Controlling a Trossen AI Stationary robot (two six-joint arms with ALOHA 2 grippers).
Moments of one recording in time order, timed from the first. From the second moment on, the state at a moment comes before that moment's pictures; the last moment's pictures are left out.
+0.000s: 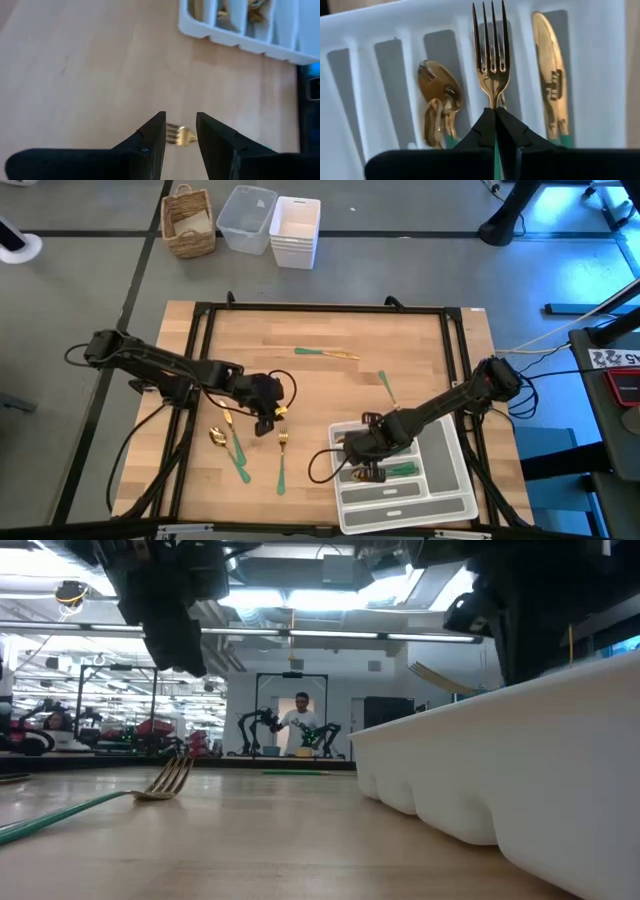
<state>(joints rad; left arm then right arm) -0.15 1.26 0.78 -0.39 0.04 -0.46 0.45 1.83 1.41 -0.93 -0.02 0.47</state>
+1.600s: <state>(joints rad) -0.39 1.57 1.00 -0.40 0.16 0.28 0.46 1.83 1.41 -0.99 -0.07 0.49</state>
